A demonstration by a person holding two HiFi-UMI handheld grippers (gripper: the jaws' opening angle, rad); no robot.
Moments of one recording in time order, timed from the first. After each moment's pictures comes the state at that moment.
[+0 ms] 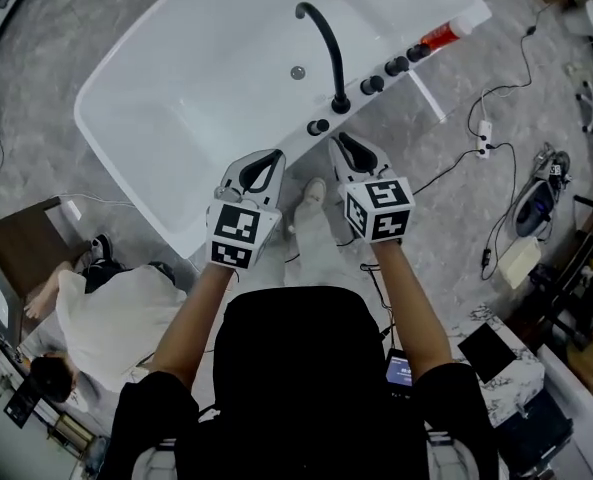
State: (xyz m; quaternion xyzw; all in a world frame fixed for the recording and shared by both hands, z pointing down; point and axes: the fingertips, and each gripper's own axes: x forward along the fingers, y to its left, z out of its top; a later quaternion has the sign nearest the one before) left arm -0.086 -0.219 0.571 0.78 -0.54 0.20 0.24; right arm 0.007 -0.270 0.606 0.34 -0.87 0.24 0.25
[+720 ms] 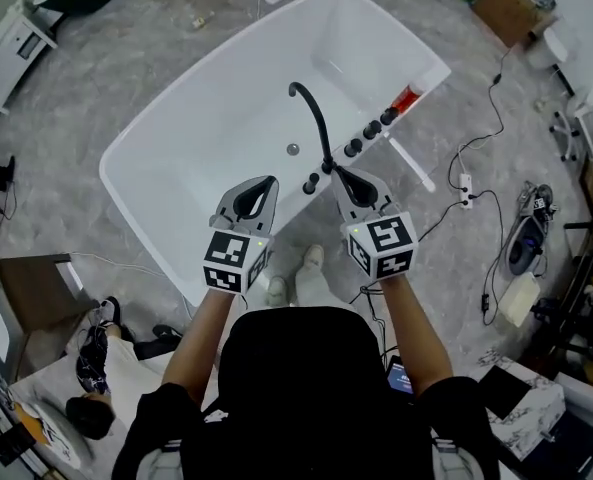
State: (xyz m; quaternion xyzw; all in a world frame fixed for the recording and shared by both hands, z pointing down) left arm -0.090 -0.214 0.431 0.80 -0.56 0.11 0.16; right arm 0.014 -0.256 0.435 0.34 -0.92 0.10 0.17
